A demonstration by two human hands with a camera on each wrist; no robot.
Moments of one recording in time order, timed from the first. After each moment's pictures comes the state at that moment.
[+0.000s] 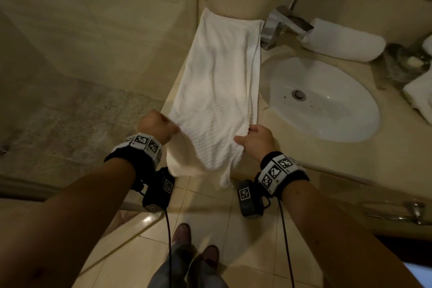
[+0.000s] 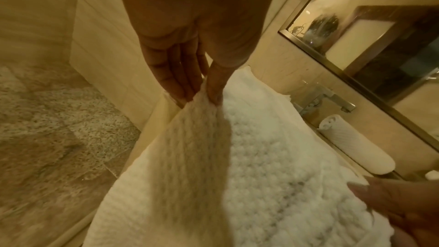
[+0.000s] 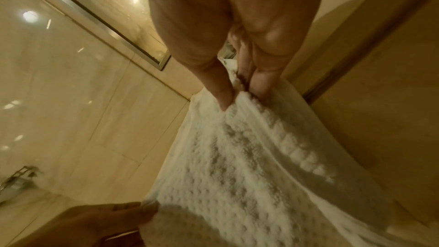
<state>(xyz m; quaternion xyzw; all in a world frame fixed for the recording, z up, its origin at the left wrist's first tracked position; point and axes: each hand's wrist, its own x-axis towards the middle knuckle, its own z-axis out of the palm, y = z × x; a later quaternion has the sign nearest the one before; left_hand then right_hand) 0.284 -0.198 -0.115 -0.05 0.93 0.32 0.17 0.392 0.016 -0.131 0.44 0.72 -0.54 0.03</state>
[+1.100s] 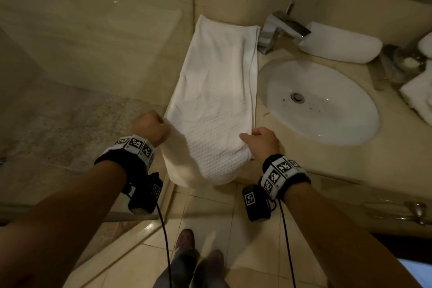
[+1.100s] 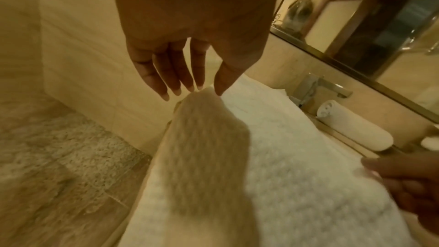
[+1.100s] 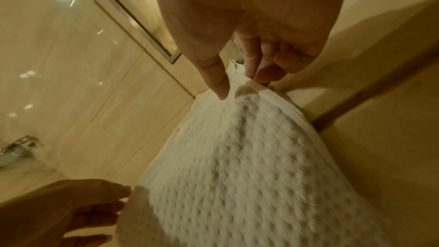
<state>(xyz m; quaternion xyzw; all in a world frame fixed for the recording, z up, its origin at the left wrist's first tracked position) 0.251 -0.211 -0.114 0.02 0.96 0.24 0.16 0.384 0.019 -0.113 0.45 0.76 -0.46 0.01</state>
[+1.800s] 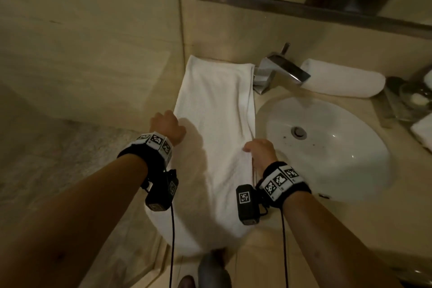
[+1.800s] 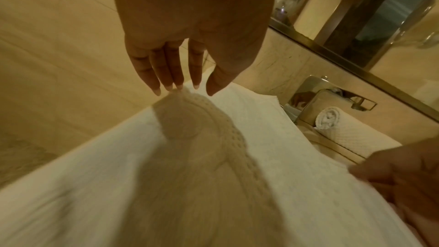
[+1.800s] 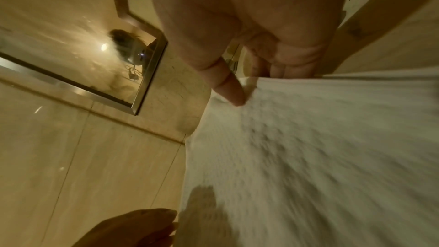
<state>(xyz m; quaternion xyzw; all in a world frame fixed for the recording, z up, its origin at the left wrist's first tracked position) 0.108 -0.099 -0.103 0.09 0.96 0.17 0.19 0.256 0.091 -0.113 0.50 0.63 -0.60 0.01</state>
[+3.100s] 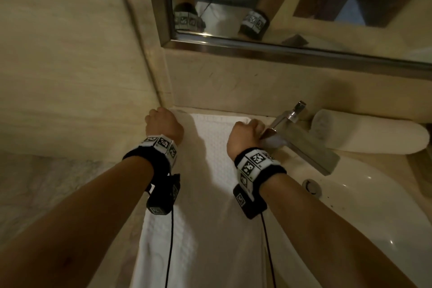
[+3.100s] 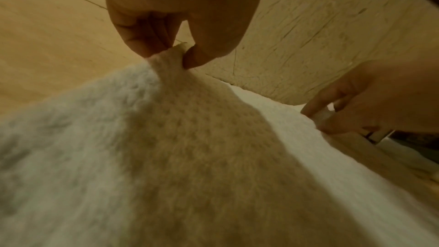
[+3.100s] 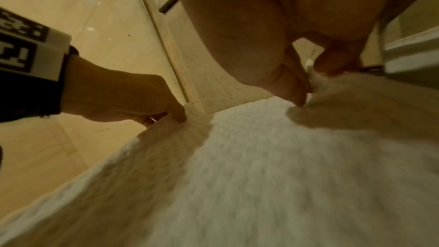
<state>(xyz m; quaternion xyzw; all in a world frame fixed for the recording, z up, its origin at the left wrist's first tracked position) -0.102 0.058 -0.109 0.06 0.98 0.13 0.14 0.004 0.186 -0.106 0.42 0.89 -0.17 0.11</state>
